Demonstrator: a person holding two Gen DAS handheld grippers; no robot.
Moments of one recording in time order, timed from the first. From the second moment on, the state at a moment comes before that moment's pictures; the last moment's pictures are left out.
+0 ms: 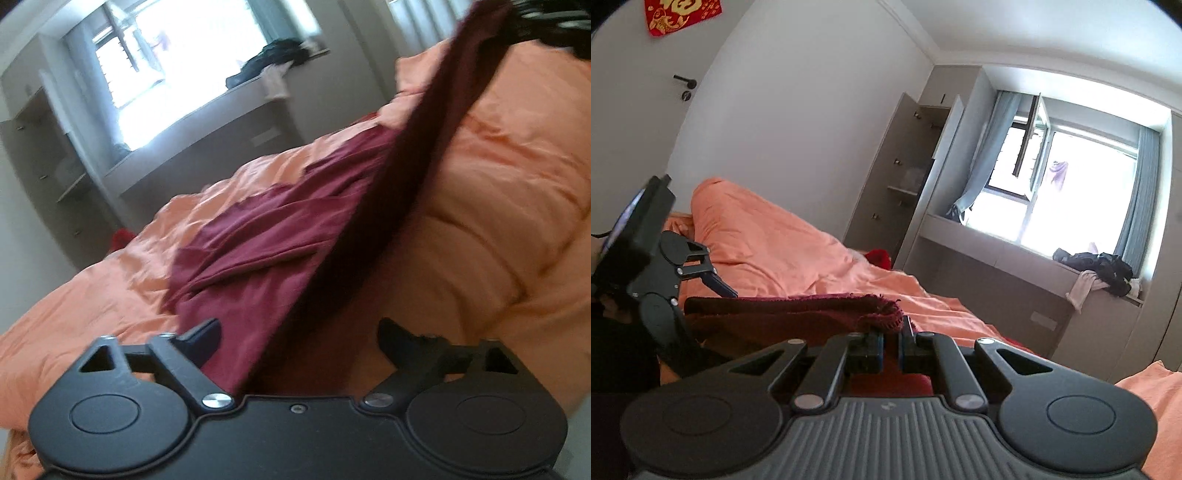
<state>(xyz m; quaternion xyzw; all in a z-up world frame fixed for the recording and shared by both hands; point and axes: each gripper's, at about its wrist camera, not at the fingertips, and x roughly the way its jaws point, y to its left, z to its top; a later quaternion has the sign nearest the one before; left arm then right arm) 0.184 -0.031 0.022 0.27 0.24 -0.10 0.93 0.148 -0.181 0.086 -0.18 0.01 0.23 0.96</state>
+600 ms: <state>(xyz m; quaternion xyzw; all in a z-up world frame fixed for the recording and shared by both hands) 0.162 0.034 0.035 0.25 0.20 -0.01 0.95 0.117 -0.202 0.062 -0.12 0.00 0.18 0.98</state>
